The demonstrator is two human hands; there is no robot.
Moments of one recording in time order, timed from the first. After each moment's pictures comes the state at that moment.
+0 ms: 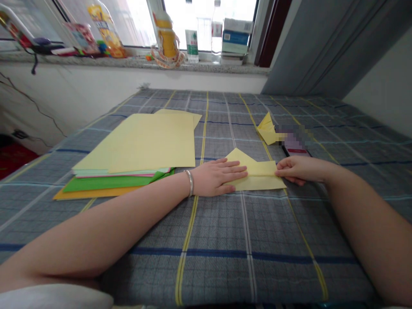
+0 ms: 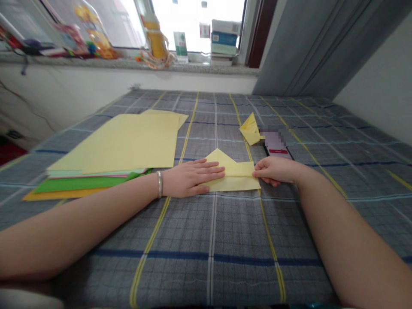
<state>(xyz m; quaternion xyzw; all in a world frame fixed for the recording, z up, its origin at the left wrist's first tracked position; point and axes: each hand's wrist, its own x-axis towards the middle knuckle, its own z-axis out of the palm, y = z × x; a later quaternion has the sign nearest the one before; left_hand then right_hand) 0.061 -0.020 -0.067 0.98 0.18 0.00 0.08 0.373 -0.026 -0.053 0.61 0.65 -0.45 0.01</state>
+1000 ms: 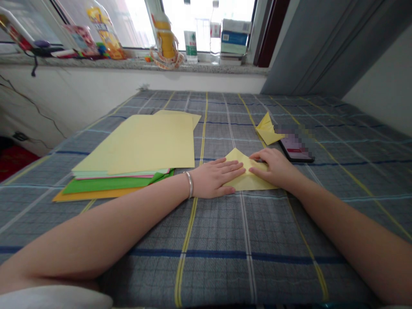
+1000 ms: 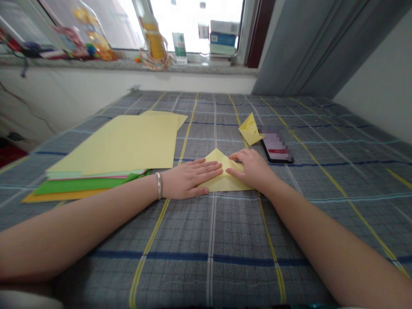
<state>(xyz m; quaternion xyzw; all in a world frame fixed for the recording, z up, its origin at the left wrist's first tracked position) 0.061 -0.024 -0.068 0.98 0.20 -0.02 0.04 0.318 -0.026 -0.081 0.51 0.84 -0.02 -0.20</state>
